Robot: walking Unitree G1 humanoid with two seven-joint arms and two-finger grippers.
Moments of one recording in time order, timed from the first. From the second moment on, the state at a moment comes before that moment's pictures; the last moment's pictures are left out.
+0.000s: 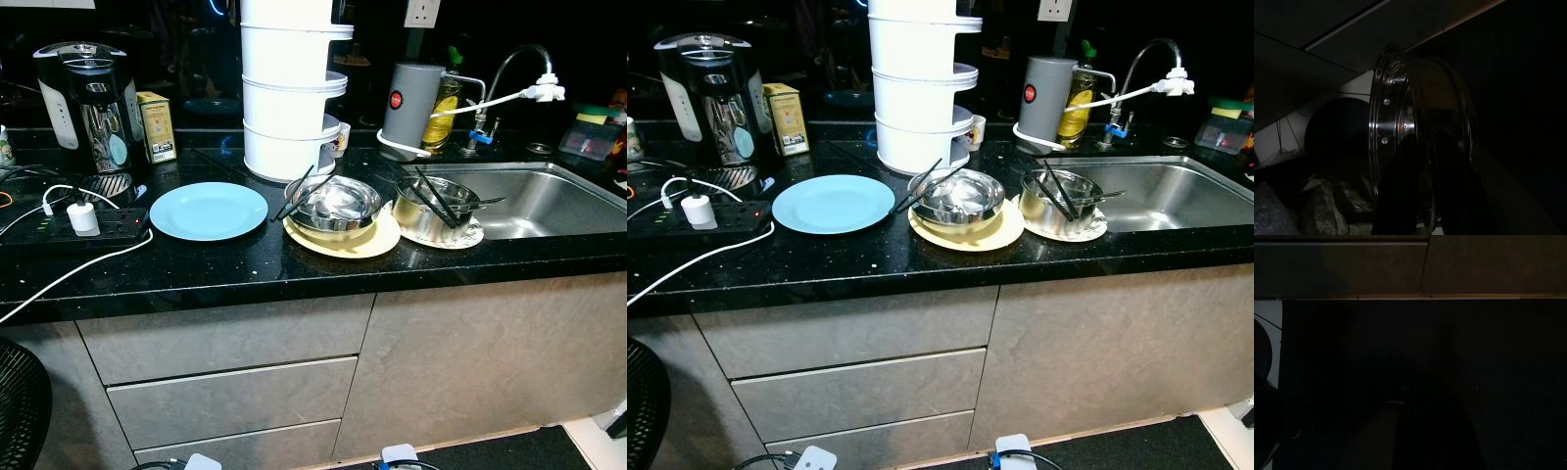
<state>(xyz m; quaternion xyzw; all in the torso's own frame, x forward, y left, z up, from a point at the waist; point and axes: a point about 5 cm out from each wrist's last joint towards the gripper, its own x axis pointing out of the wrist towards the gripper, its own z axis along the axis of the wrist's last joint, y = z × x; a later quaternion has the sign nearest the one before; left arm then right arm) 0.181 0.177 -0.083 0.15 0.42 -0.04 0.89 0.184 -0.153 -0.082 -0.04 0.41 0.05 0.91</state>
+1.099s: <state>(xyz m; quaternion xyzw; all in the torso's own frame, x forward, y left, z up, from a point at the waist) 0.189 0.184 -0.074 0.15 0.38 -0.04 0.91 0.177 -0.159 -0.083 -0.03 0.39 0.03 0.92</state>
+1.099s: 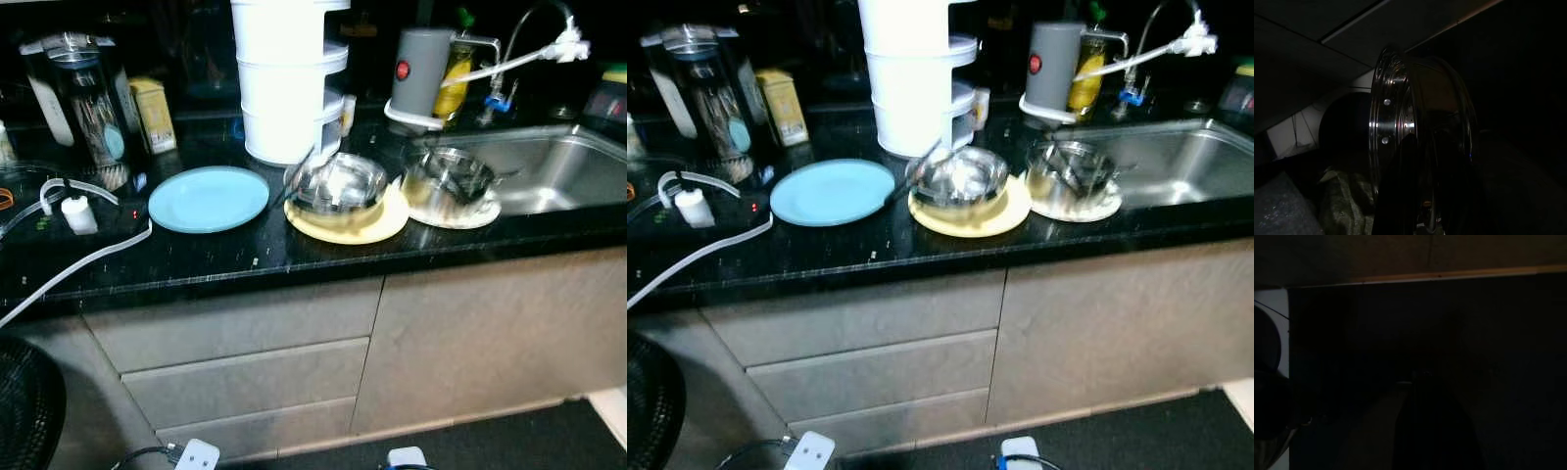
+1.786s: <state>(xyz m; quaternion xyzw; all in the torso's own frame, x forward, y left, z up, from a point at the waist) 0.204 0.167 -0.066 0.24 0.33 -0.10 0.91 0.197 -0.167 -0.071 -0.05 0.36 0.03 0.93</state>
